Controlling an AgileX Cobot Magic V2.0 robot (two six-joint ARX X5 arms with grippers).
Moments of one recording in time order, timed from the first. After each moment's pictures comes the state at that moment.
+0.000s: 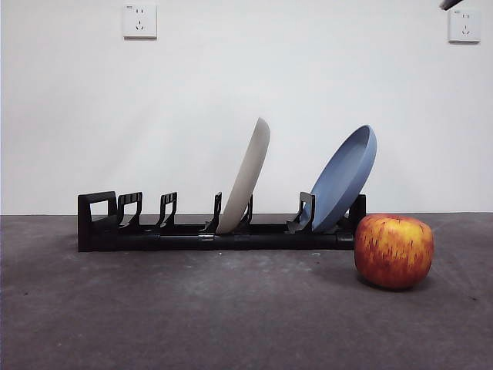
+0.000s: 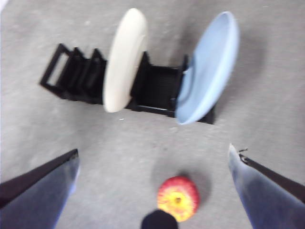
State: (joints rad) left arm -0.84 1.60 2.44 -1.33 -0.04 0.06; right arm 0.25 1.30 1.56 -1.01 -0.23 0.11
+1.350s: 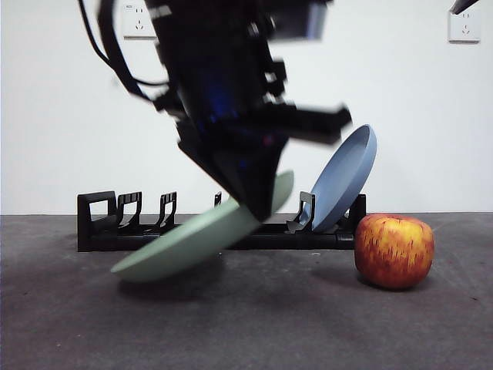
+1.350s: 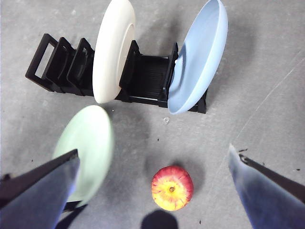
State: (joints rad) left arm -1.05 1.64 1.11 -0.49 -0.35 -0.11; right arm 0.25 1.30 1.56 -1.05 -0.22 0.11
